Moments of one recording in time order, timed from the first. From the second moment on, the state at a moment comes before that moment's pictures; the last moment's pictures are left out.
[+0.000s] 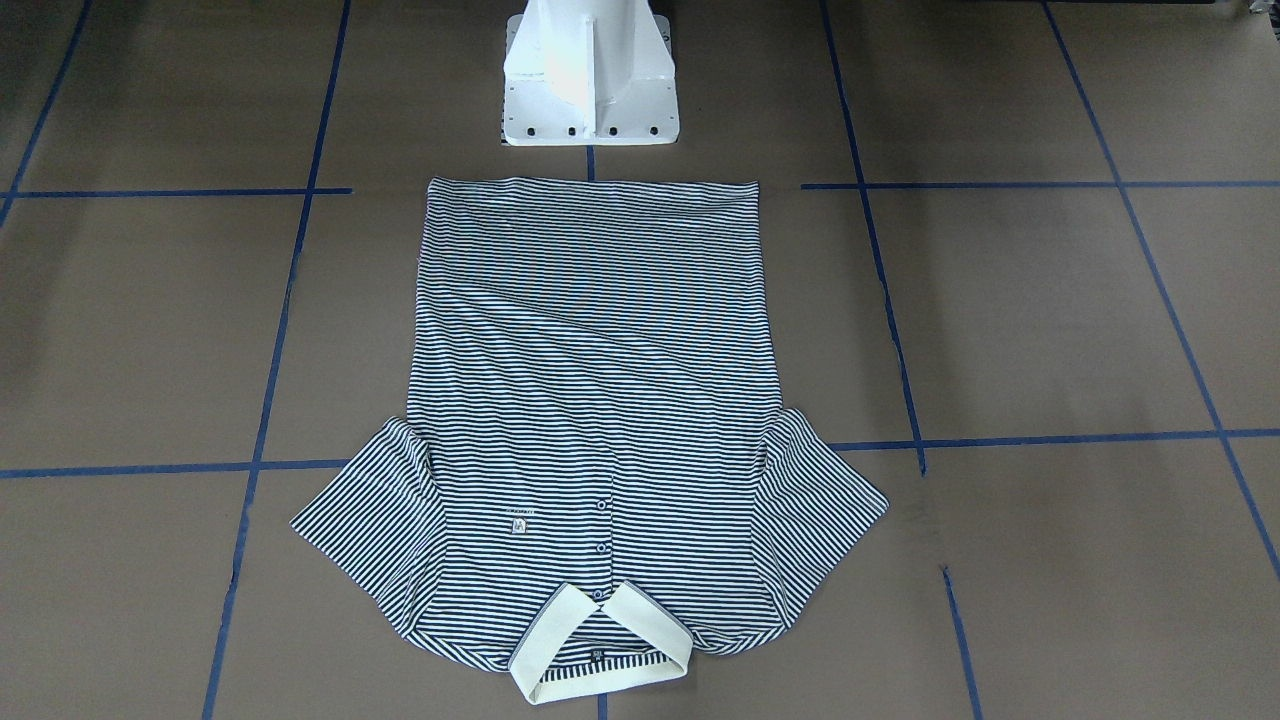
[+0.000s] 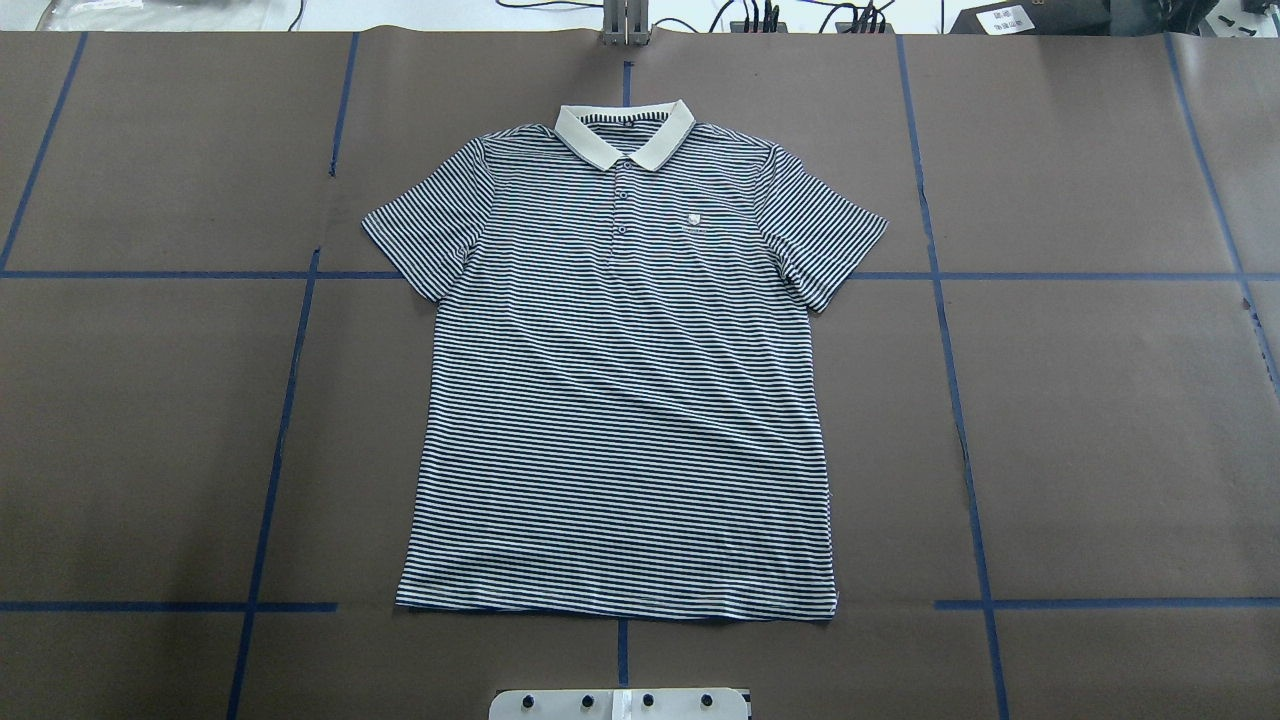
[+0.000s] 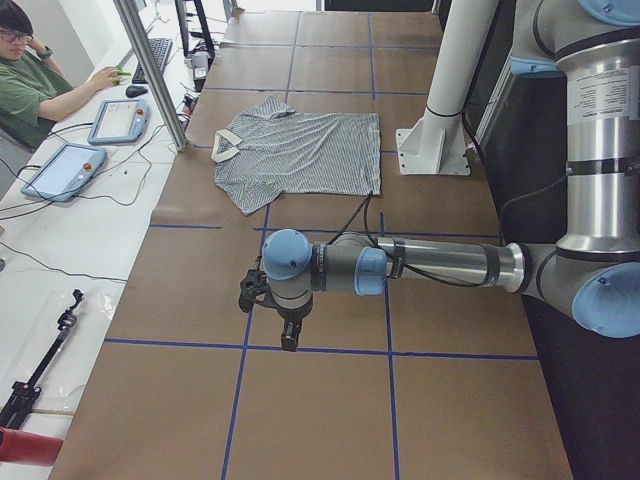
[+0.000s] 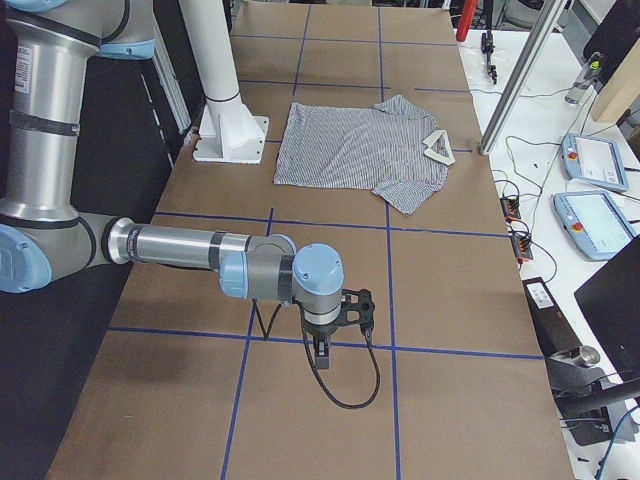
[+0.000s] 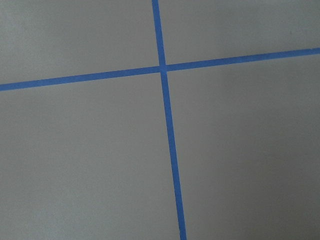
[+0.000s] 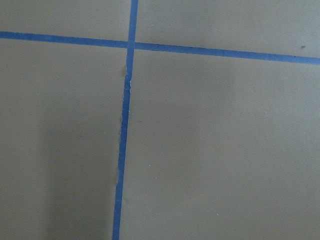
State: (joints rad) left arm -1.56 -1.45 -1.74 -1.56 -2.39 0.09; right arm 1.63 -1.78 1.74 -1.53 2.30 -0.10
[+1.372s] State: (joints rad) left arm -1.56 -1.54 -1.77 -1.86 -2.38 0.08; right arm 1.62 -1.63 1.72 -1.42 2.30 -0.08
